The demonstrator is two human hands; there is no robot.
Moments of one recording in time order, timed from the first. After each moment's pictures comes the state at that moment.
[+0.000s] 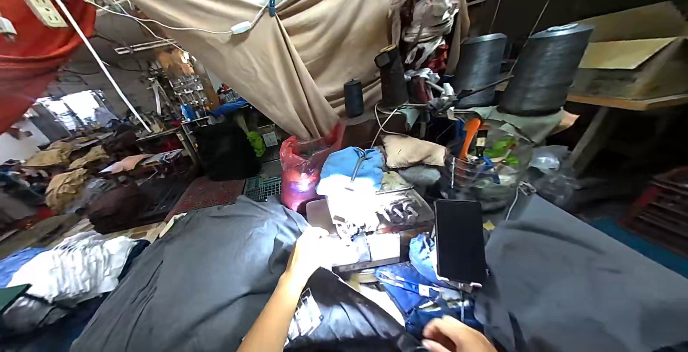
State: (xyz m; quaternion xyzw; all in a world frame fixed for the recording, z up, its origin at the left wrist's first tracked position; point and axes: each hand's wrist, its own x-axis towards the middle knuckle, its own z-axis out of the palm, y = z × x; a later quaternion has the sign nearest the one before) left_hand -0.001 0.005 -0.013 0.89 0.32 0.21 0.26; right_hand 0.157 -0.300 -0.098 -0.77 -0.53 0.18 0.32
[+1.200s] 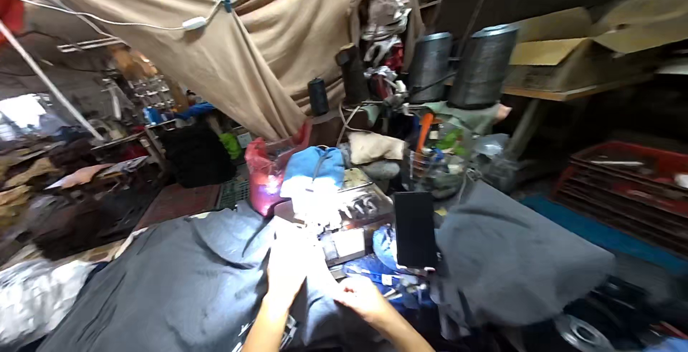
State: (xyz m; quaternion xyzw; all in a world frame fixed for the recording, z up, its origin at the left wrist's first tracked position) left_hand 0.014 -0.025 -0.050 0.92 0.35 0.19 0.03; right_hand 0.136 -0.195 -0.098 -0.64 -0.47 0.31 0.52
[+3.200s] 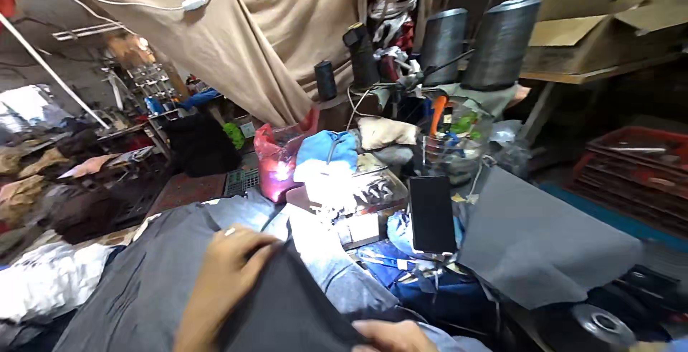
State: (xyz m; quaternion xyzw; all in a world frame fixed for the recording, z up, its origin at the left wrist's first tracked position) left_hand -0.120 -0.037 0.098 0.92 0.14 0.35 0.09; right_hand 0.047 -0.278 0.001 -0.51 -0.58 0.26 0.58
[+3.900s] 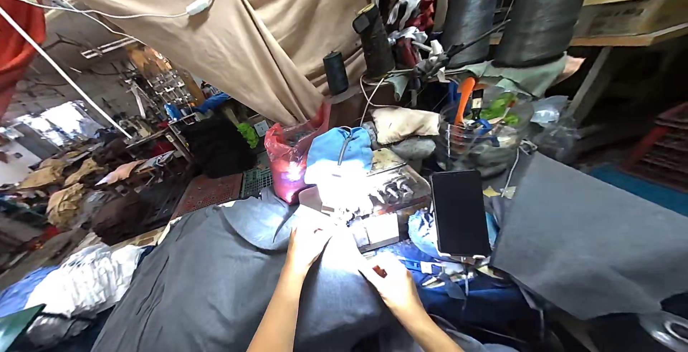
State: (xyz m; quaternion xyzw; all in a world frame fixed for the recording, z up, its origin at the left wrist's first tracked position) left_hand 0.003 0.005 -0.006 0.89 0.28 0.23 0.26; right_hand 0.105 -0.170 -0.101 -0.73 -0.37 0.09 0.57
